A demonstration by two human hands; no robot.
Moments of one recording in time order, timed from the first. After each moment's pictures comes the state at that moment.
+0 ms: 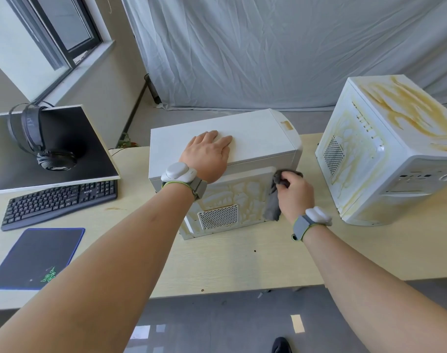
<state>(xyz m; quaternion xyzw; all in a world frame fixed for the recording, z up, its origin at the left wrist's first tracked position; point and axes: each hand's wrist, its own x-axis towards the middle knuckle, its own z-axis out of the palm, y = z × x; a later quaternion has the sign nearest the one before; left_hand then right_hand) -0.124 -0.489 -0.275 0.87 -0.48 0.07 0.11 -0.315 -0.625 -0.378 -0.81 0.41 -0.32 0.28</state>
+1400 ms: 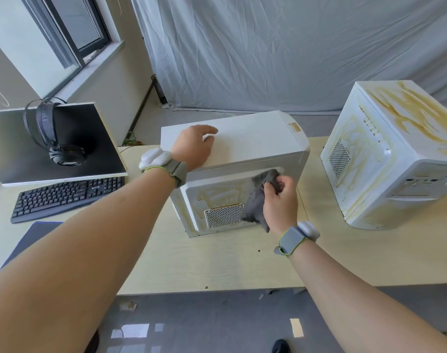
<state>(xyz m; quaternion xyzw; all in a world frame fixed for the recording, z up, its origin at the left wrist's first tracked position) -0.083 -0.461 -0.252 0.86 -0.39 -0.05 0.33 -0.300 -0.548 -0.348 -0.66 0.44 -0.36 0.49</state>
